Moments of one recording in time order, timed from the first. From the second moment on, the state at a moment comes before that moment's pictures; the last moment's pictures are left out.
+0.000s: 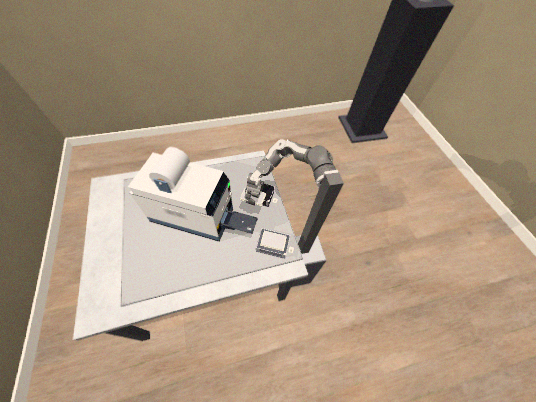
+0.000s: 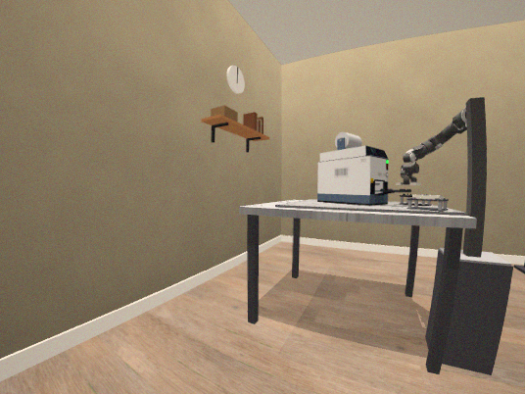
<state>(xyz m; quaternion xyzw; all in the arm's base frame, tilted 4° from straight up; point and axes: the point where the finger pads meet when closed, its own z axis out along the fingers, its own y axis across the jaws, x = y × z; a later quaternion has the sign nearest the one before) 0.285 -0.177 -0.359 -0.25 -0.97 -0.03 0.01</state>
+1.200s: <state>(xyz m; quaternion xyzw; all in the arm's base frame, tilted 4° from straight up) 0.245 -0.239 -0.363 -0.26 -0.97 -0.03 0.01</state>
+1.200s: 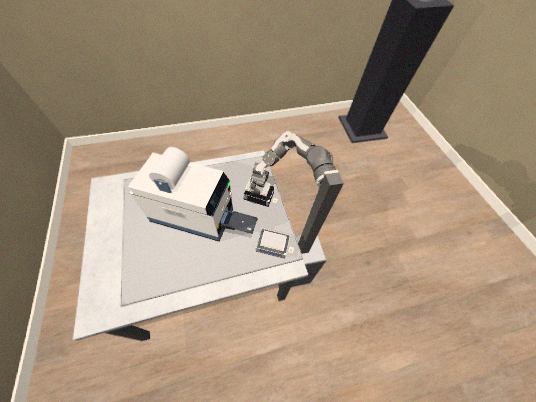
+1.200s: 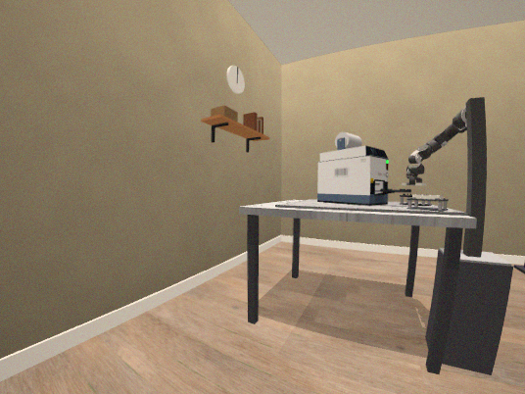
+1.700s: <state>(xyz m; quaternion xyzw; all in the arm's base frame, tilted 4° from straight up) 0.230 -0.263 -0.364 -0.26 -0.97 -0.03 0.01</state>
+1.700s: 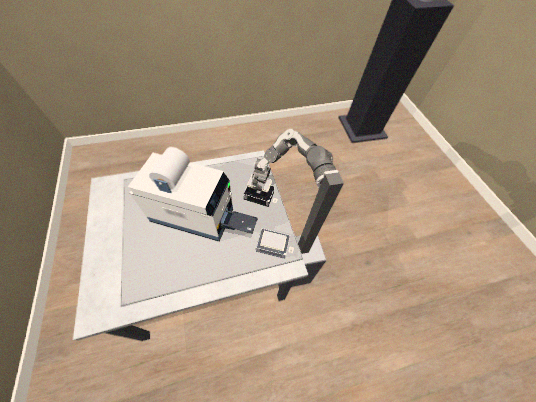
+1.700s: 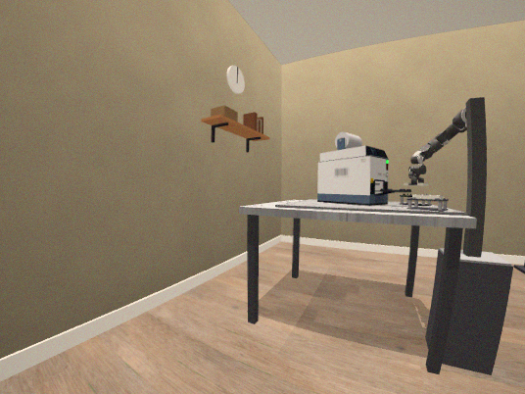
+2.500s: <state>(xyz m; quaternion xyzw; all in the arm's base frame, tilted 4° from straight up) 0.230 -0.262 -0.365 -0.26 -0.97 -0.03 0.01</state>
